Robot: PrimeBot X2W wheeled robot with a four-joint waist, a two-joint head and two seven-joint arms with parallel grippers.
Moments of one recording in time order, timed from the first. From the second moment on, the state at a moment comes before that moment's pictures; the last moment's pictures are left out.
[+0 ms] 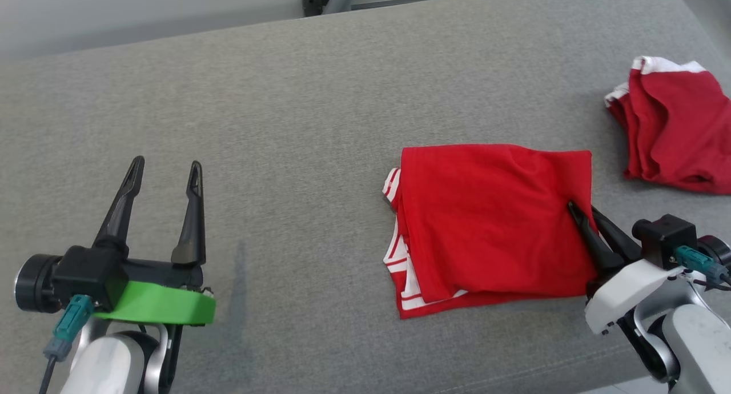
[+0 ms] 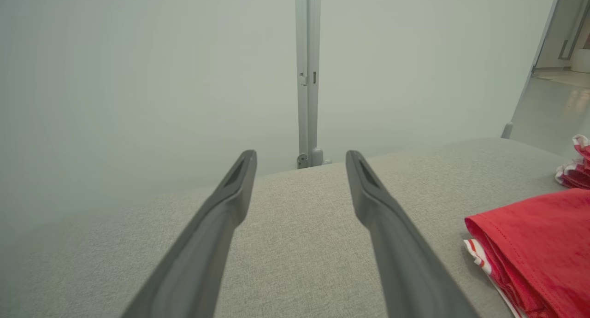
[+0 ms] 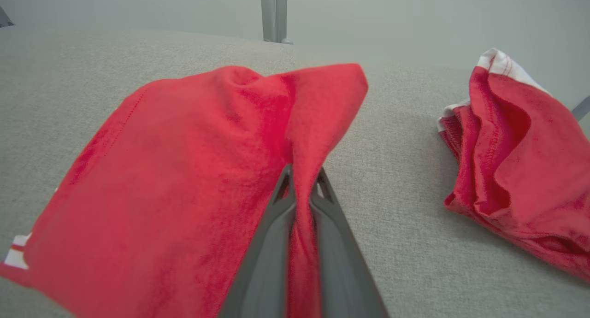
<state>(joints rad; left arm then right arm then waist) -0.16 0.32 -0.24 -0.09 -0.34 0.08 -0.17 -0.19 -0.43 0.28 0.20 0.36 0.13 -0.12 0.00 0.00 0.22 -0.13</state>
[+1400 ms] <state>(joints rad) -0.37 0.41 -0.28 -0.21 -0.27 0.06 -0.06 -0.78 -0.61 0.05 0.72 0.41 0.13 -0.26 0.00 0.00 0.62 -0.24</state>
